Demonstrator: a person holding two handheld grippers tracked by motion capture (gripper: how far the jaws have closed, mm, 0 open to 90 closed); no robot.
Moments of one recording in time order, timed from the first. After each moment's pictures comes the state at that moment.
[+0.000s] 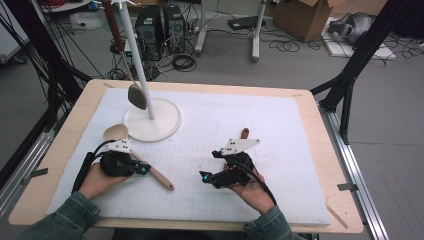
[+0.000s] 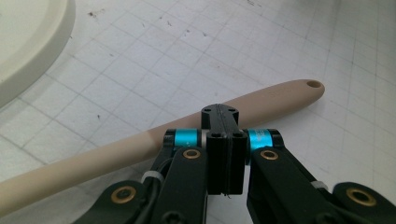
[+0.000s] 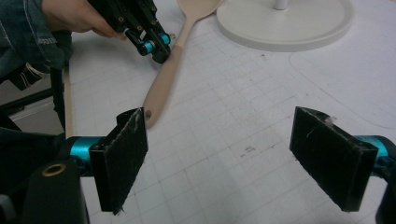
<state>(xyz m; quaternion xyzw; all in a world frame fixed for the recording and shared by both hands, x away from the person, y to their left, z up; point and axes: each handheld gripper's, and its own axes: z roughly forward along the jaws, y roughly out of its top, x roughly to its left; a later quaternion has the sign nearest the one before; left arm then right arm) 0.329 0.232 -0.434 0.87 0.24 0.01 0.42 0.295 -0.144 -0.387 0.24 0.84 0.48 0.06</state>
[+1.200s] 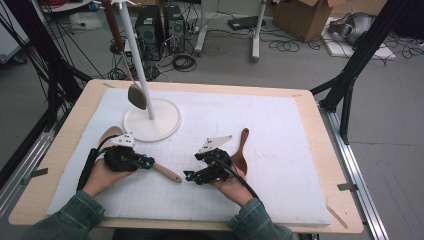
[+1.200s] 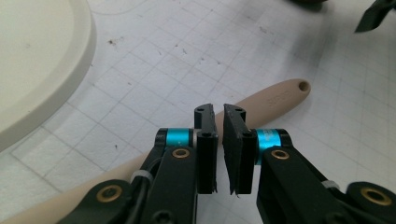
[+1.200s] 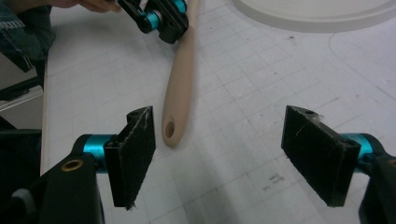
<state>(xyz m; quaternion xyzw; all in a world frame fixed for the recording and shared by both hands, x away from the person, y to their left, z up) 0.336 0.228 -0.425 0.86 0.26 0.02 0.44 0.319 -0.094 -0.416 0.24 0.86 0.44 0.03</state>
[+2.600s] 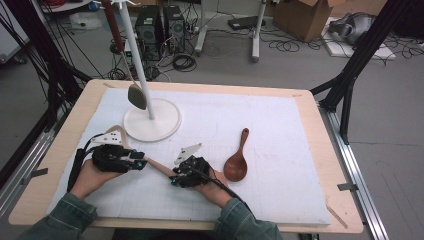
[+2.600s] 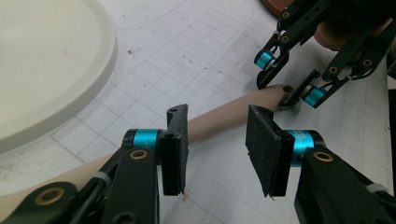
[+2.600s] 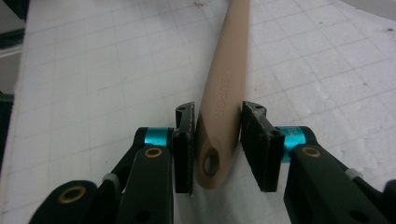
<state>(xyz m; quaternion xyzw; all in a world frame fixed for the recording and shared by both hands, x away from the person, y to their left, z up) 0.330 0.250 -0.414 0.84 0.27 0.03 0.47 0.317 -0.040 -0.442 0.16 0.91 0.39 0.04</state>
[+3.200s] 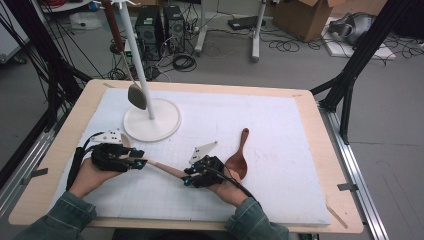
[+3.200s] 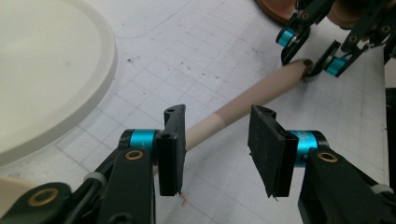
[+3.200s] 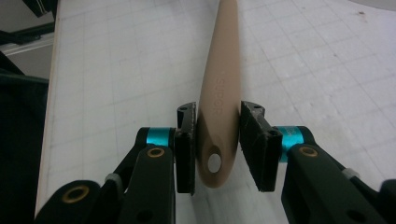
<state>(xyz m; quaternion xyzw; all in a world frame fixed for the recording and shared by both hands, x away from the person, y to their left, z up) 0.328 0.247 -0.407 0.85 0.25 0.04 0.47 0.313 -0.081 -0.427 0.16 0.91 0.39 0.02</state>
